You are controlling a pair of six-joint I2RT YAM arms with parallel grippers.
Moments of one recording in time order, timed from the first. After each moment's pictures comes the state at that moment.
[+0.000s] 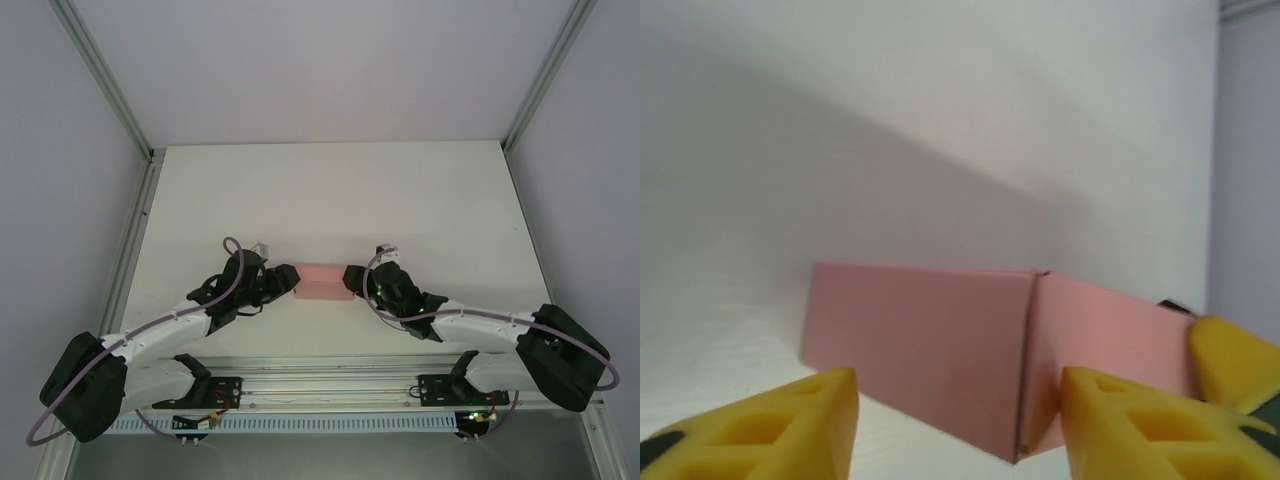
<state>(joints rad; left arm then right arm) -0.61 1.10 0.48 -0.05 0.17 -1.02 0.88 1.21 0.42 0.24 0.22 0.87</state>
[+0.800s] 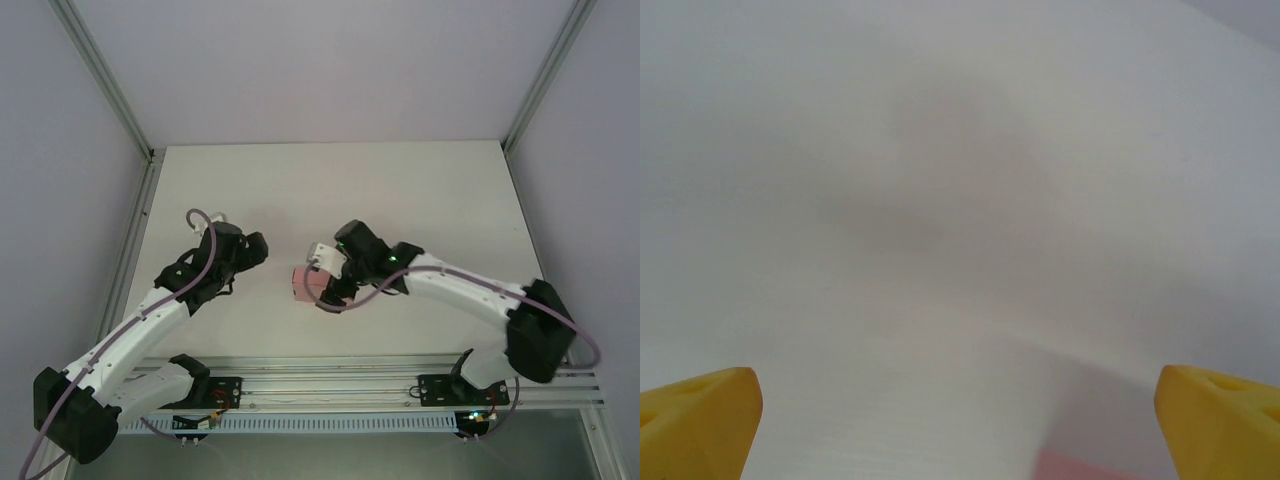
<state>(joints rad) -0.49 0.99 0.80 -0.59 -0.34 -0.74 0.87 1.48 1.06 -0.54 -0.19 -0.44</state>
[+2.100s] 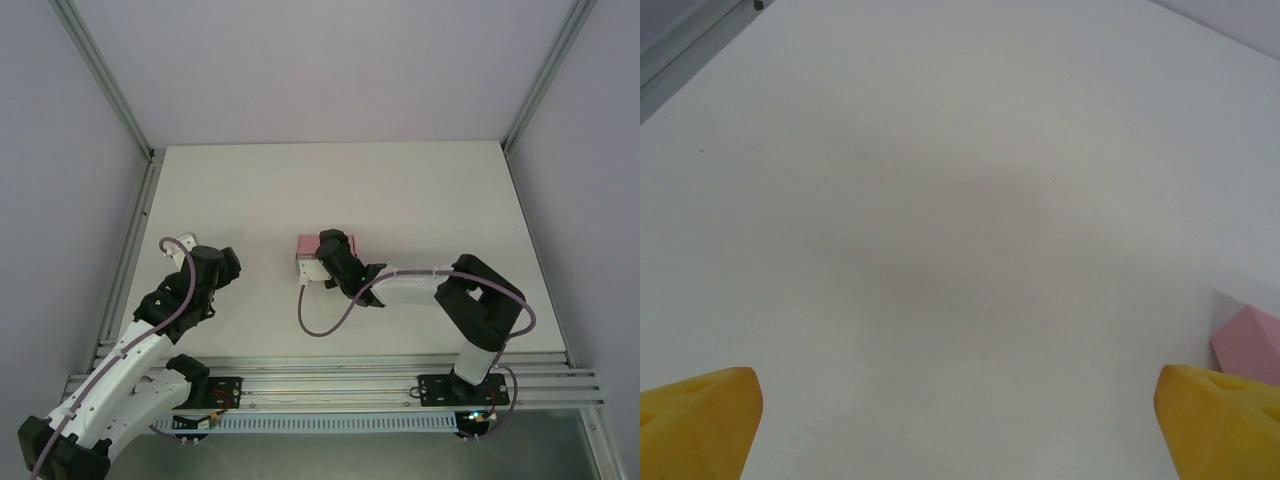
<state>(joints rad) -0.46 0.75 0.67 -0.68 -0.54 -0.73 0.95 1.70 0.88 0.09 0.45 -1.10</state>
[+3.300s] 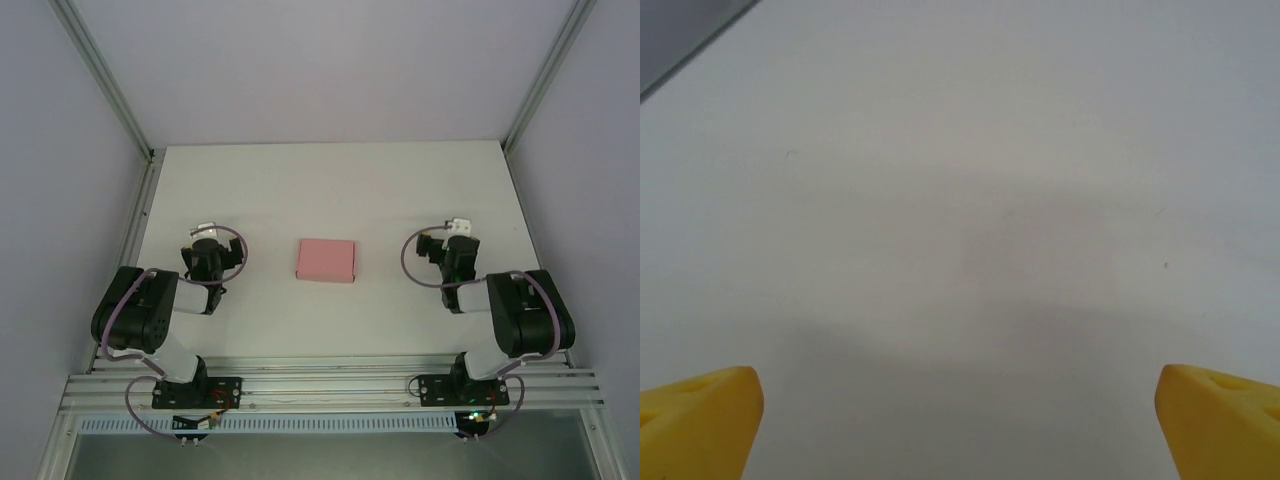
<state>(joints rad) -0.11 1.60 0.37 0.79 -0.30 -0.16 0.07 1.54 0.35 0.80 0.17 0.10</state>
